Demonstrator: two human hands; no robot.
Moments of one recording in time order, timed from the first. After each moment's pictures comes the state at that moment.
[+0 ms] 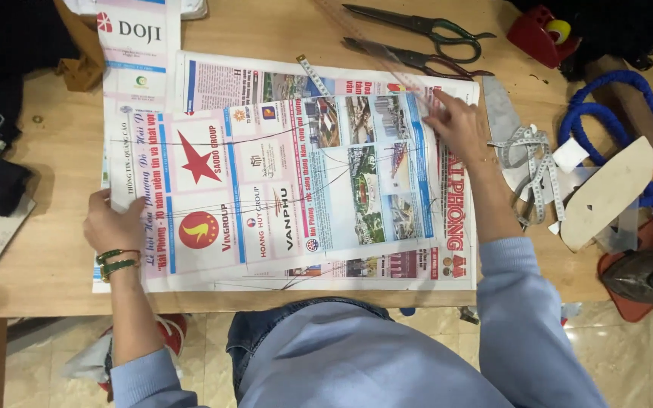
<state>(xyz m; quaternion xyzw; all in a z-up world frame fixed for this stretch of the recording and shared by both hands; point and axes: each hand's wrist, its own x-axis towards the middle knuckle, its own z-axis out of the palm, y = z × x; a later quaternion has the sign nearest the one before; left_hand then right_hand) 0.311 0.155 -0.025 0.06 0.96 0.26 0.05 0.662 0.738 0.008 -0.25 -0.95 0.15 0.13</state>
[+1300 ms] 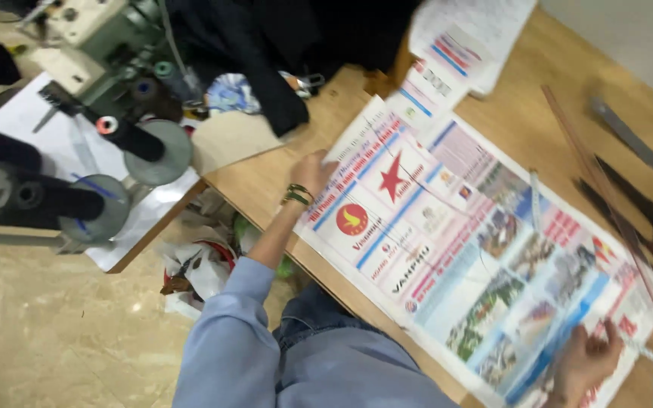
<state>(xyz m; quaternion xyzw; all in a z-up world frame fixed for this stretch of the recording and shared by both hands) 0.263 0.100 -0.003 0.05 0.92 0.37 0.10 0.703 0.579 -0.041 -0.31 -0.80 0.32 0.41</state>
